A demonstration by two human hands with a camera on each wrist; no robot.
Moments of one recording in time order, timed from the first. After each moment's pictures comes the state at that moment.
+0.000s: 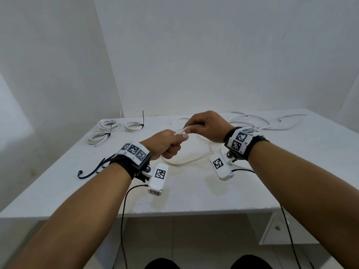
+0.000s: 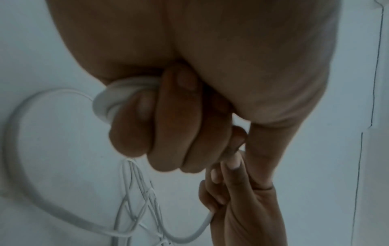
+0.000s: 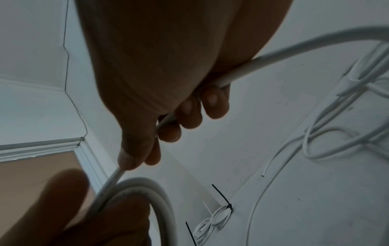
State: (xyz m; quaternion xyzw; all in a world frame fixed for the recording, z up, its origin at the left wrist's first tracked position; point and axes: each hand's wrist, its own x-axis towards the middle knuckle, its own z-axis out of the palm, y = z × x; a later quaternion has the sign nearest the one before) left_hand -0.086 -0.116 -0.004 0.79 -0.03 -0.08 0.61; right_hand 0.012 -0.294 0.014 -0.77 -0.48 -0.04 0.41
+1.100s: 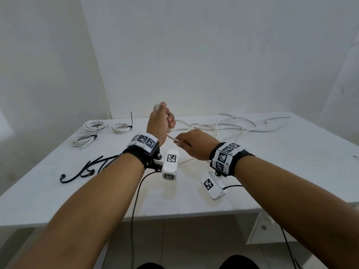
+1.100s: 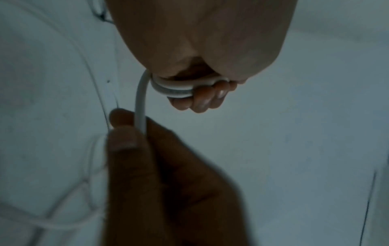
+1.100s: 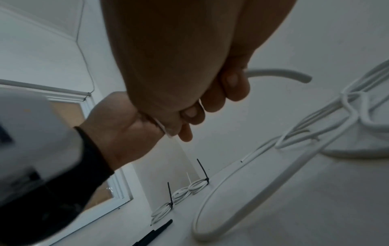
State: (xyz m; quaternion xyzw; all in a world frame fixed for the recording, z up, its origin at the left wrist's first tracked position) left_hand -0.023 -0.146 0.012 0.60 0.05 0.27 0.75; right_hand -0.002 -0.299 -0.015 -0.86 -0.47 -0.09 0.17
